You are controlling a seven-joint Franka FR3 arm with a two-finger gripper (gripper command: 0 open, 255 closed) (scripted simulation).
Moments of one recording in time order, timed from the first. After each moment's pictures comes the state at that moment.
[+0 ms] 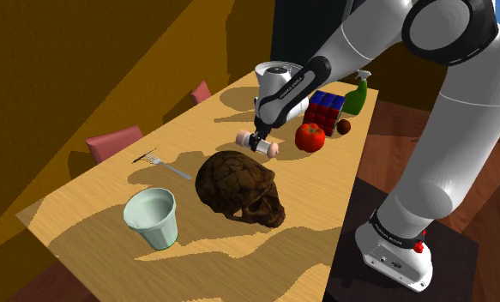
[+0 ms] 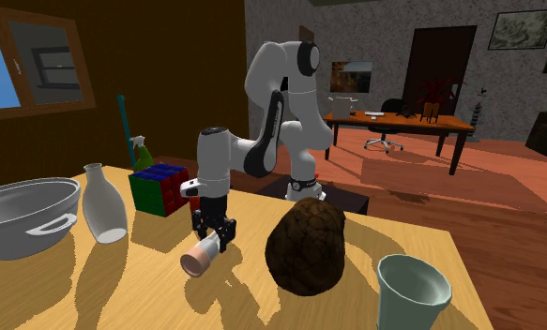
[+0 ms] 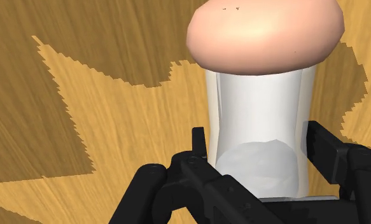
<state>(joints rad) -0.07 0.18 0.08 -2.36 0.02 2.69 -0.19</state>
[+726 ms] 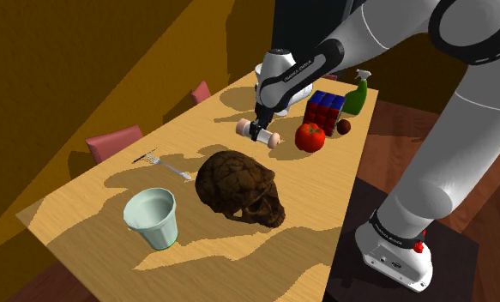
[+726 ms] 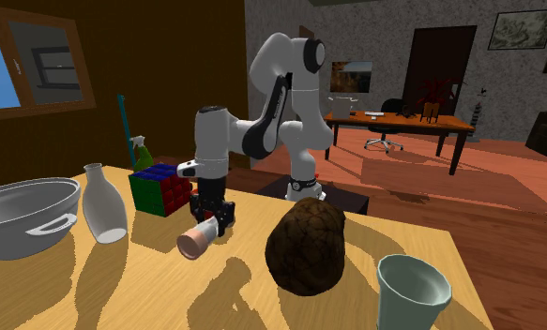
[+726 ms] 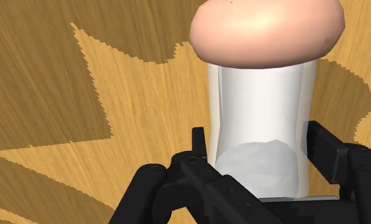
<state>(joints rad) -0.07 0.06 0.08 -2.34 0.03 2.55 -0.19</state>
